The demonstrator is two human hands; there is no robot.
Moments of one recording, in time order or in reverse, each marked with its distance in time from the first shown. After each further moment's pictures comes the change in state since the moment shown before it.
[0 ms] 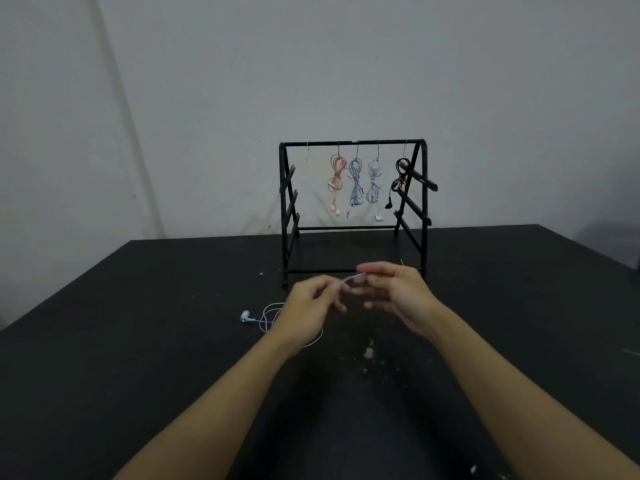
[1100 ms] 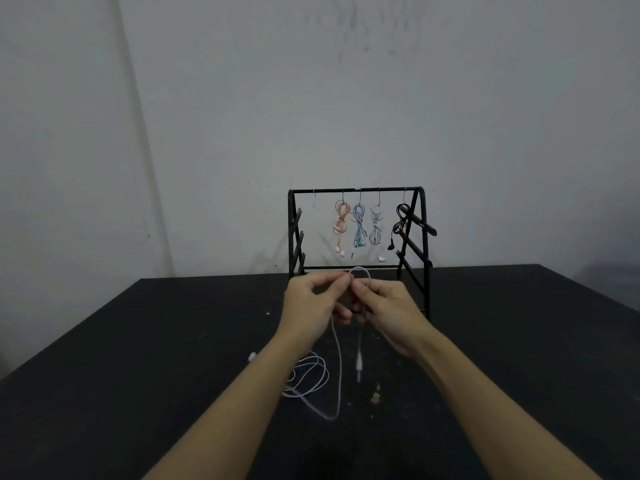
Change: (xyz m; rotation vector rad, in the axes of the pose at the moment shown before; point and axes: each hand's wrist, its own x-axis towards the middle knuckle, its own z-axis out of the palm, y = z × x) left_hand 0.011 0.070 -0.017 -0.319 0.153 0.028; right_hand -0.008 -0.038 0.036 -0.076 -0.087 -0.279
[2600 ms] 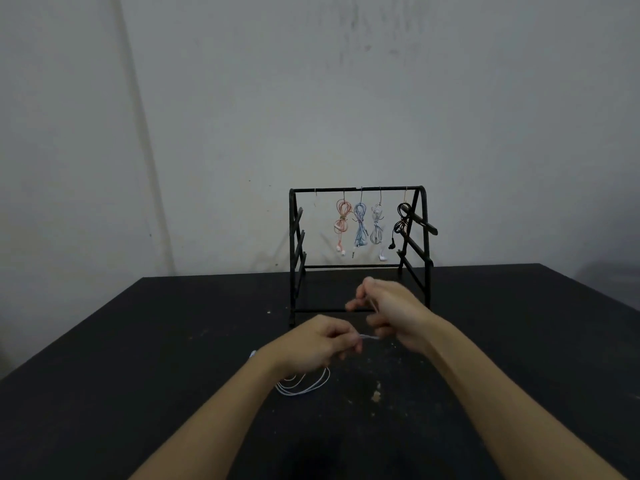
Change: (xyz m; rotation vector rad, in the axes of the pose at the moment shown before) left_hand -0.013 -0.016 -0.022 0.553 -0.661 -0.146; right_hand -0.003 -0.022 0.000 -0.179 0.035 0.309
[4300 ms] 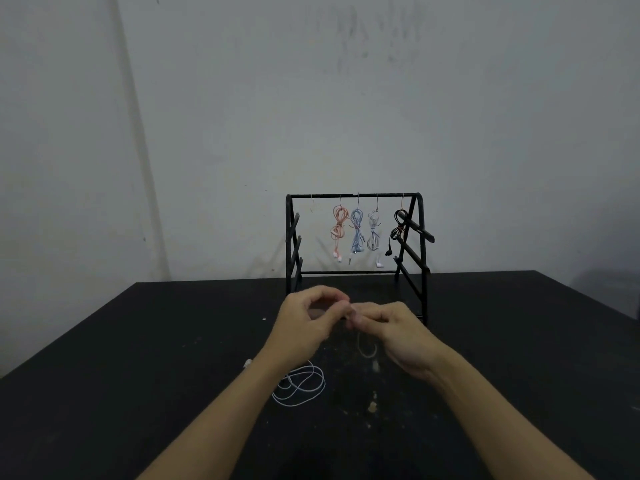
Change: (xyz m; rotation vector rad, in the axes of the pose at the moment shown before) left_hand 0.007 0.003 -0.005 -0.188 0.547 0.282; right_hand -0.004 0.029 -0.012 -0.045 -0.152 -0.273
